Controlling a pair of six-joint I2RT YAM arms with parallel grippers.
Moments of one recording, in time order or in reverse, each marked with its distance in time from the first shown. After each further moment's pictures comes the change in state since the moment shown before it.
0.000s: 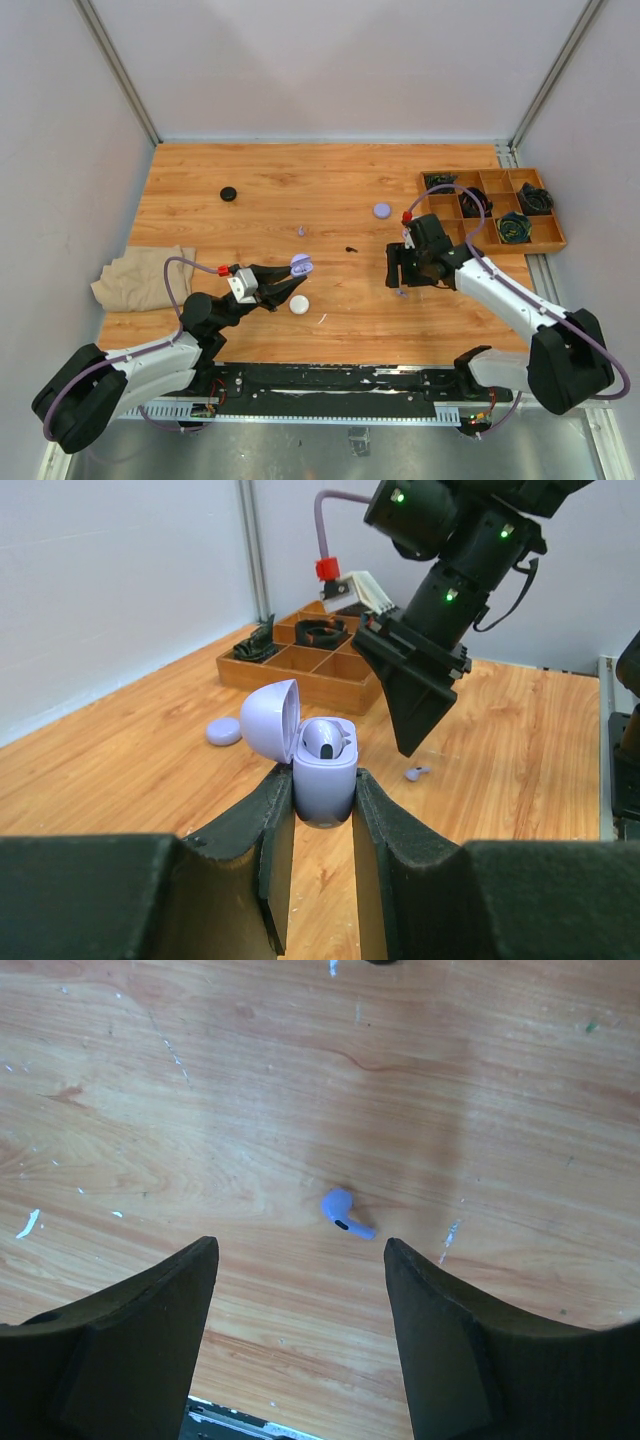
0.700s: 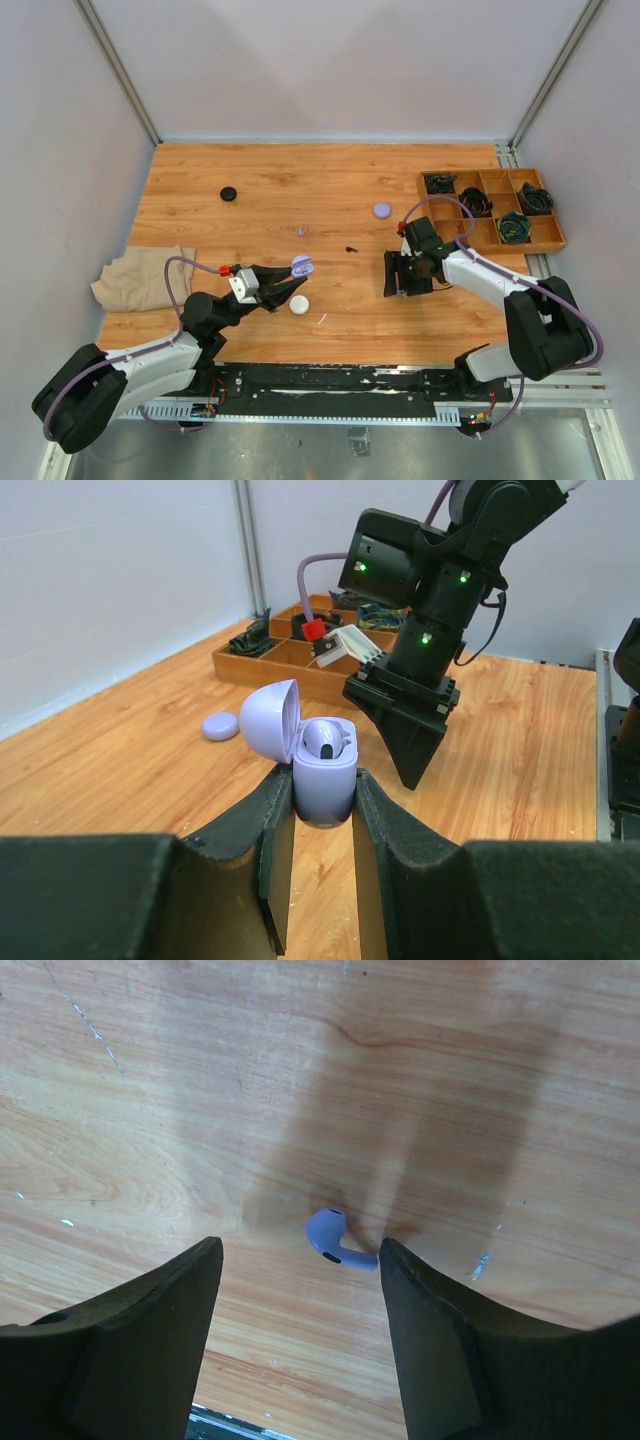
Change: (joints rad) left arm 0.000 0.000 0.000 -0.014 0.009 0.003; right arm -0.061 0.204 -0.037 0.065 -0.111 -0.005
